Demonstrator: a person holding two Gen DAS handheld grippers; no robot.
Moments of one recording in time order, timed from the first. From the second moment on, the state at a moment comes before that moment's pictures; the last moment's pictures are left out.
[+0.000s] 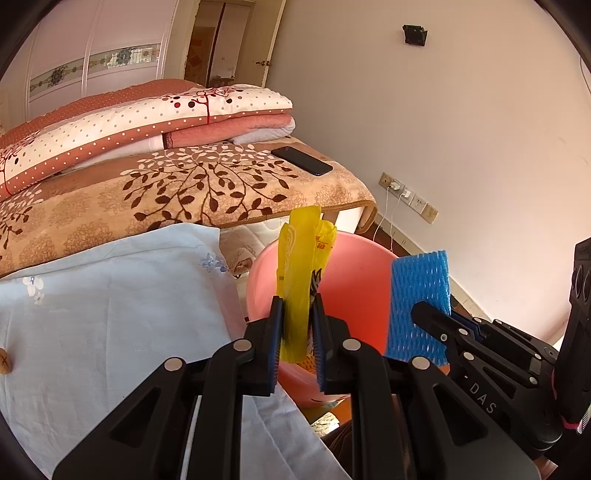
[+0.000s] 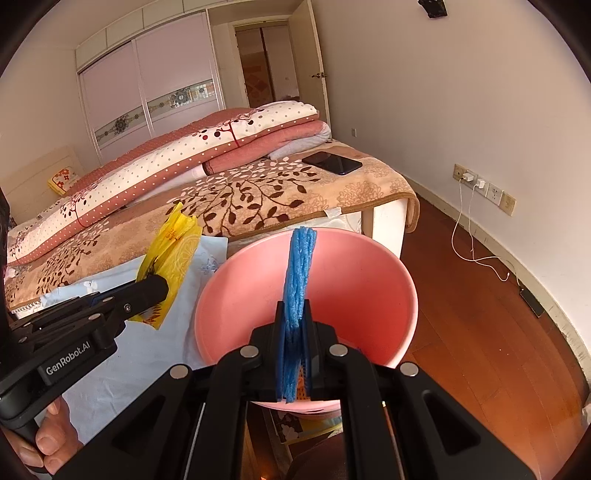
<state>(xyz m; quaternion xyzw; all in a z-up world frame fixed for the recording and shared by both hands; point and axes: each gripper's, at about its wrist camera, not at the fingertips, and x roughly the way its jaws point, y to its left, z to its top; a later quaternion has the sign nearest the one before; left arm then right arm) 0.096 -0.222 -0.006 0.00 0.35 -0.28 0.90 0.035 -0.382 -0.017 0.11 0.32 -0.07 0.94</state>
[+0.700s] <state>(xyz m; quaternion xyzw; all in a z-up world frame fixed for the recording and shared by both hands) 0.096 -0.258 -0.022 0.01 0.37 -0.30 0.88 0.036 -0.414 -0.035 0.13 0.33 -0.08 0.93</state>
